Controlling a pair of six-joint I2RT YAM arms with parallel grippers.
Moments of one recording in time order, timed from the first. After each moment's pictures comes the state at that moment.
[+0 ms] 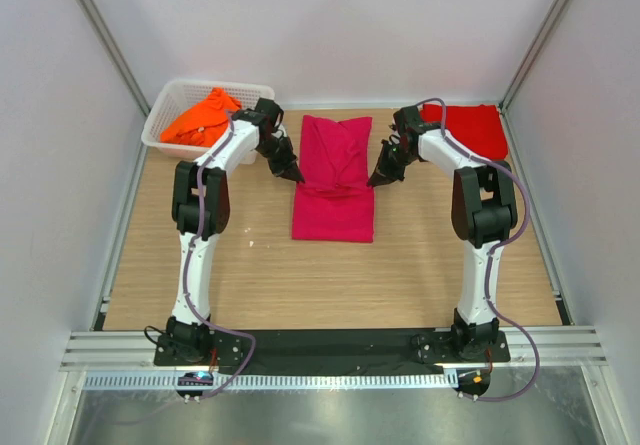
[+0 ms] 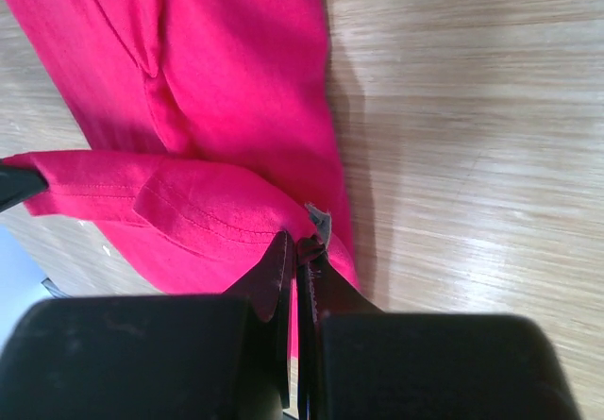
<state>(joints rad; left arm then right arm) -0.30 2.34 2.05 -0.97 0.46 -0.63 0.23 2.11 1.65 -0.72 -0.36 0.54</state>
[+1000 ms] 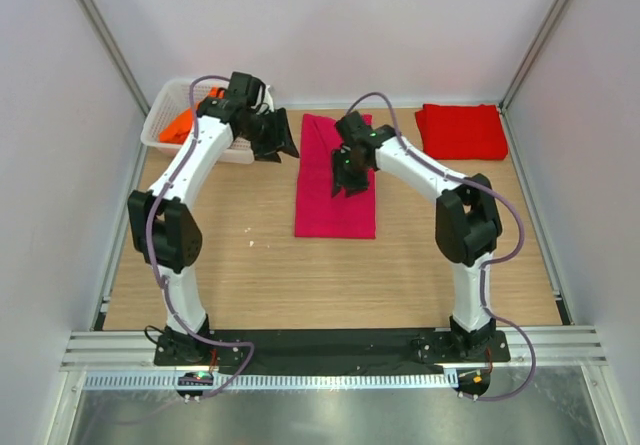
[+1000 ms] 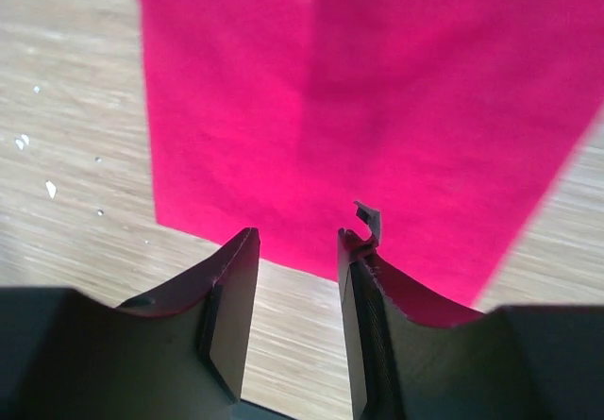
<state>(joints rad) -0.30 1.97 1.93 -0.95 0.36 -0.47 0.51 2.01 1.73 -0.85 -0.10 0.49</state>
